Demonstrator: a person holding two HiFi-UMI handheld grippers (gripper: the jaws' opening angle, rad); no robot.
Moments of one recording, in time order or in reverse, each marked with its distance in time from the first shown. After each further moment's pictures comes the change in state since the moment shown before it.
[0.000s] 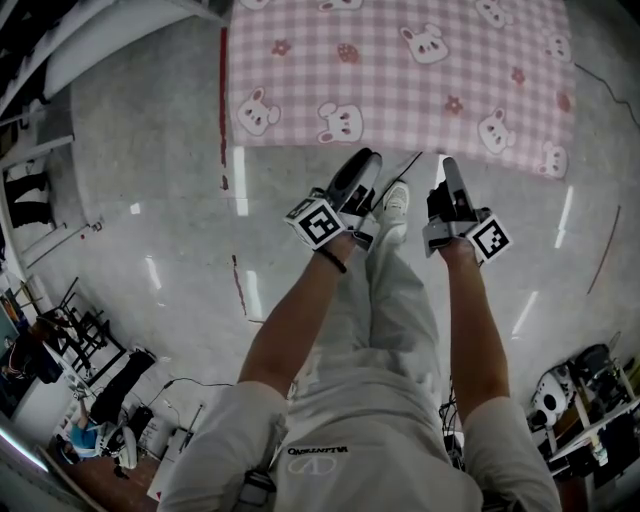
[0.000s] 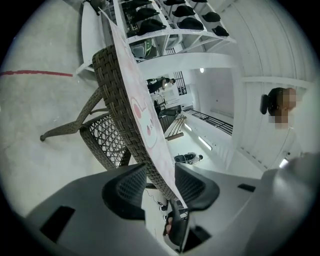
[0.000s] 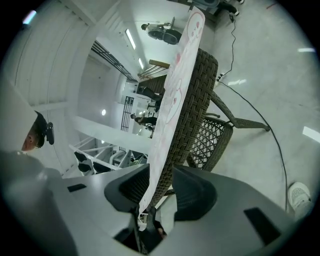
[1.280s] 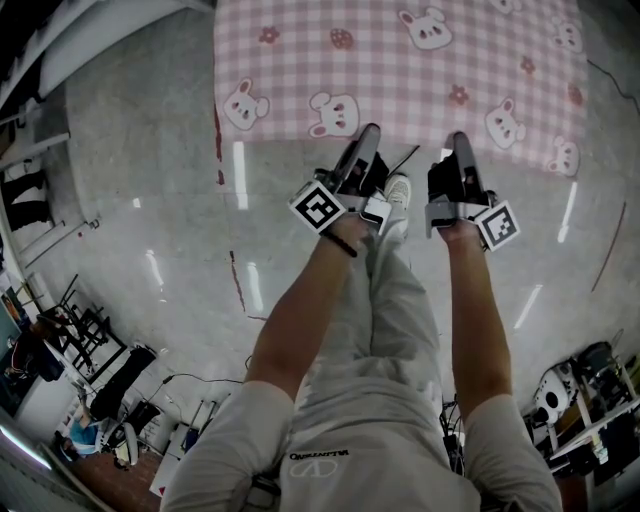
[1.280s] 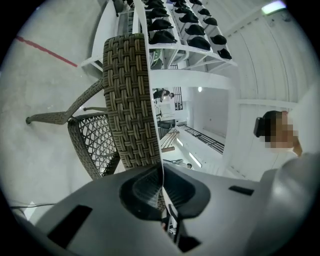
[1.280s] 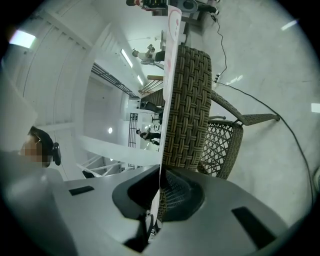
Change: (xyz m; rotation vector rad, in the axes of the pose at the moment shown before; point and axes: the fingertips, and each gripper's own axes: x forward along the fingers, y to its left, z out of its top) left arm 0.029 0.009 0.012 -0.169 -0.170 -0.132; right arm 0.023 -0.007 0.028 0.106 -0.161 0.114
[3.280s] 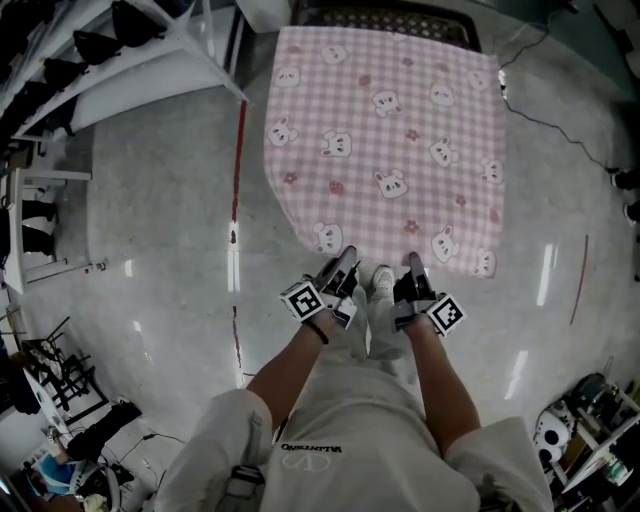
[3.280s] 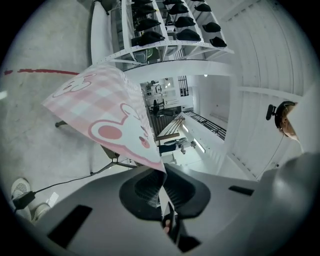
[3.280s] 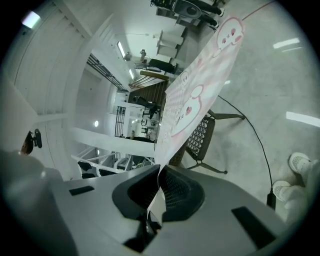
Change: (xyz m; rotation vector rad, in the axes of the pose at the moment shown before) left arm 0.022 -0.091 0.038 0.054 0.162 0.155; right arm 0.018 0.095 0.008 0.019 0.100 -0.218
